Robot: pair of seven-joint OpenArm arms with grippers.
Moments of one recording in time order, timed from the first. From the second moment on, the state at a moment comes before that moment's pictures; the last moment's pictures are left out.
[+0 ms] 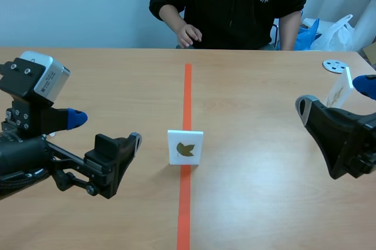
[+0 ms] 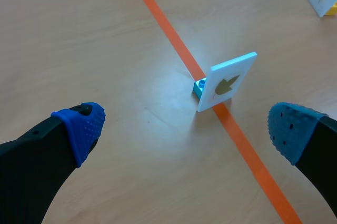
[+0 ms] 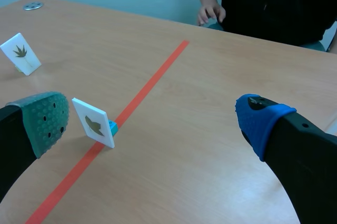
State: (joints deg) left arm 27.7 -11.2 -3.3 113.9 -13.6 -26.5 20.7; right arm -39.4 24.8 17.9 112.3 26.7 33.7 7.6
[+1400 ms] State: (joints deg) left arm 3.6 -12.3 14.0 82.2 -4.9 -33.0 5.8; right arm -39.3 24.8 17.9 112.3 26.7 33.0 7.9
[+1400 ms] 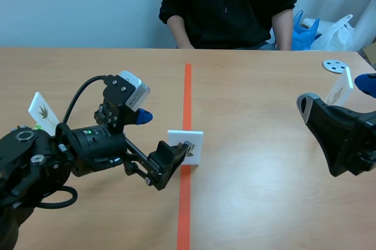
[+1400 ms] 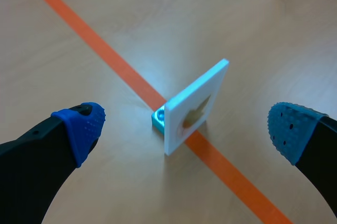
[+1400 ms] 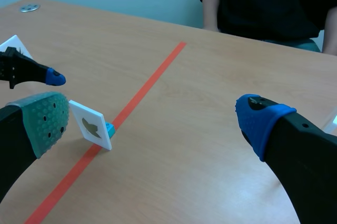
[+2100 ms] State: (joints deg) left arm -5.6 -10.9 24.8 62.3 5.0 -33.3 -12.7; right arm -39.3 24.7 17.9 112.3 26.7 32.9 8.2
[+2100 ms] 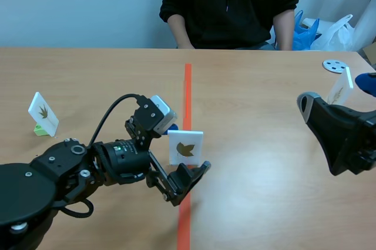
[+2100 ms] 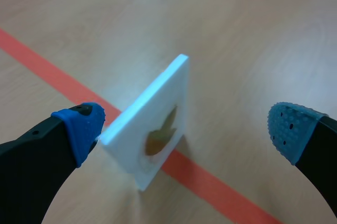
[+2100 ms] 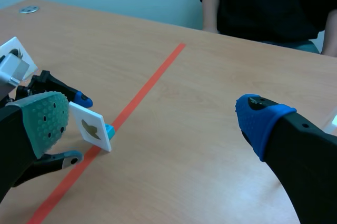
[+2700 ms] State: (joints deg) left arm -6.8 -7.7 25.9 57.0 8.8 -31.5 -14.4; right arm -39.3 24.7 17.9 112.3 26.7 32.9 8.6
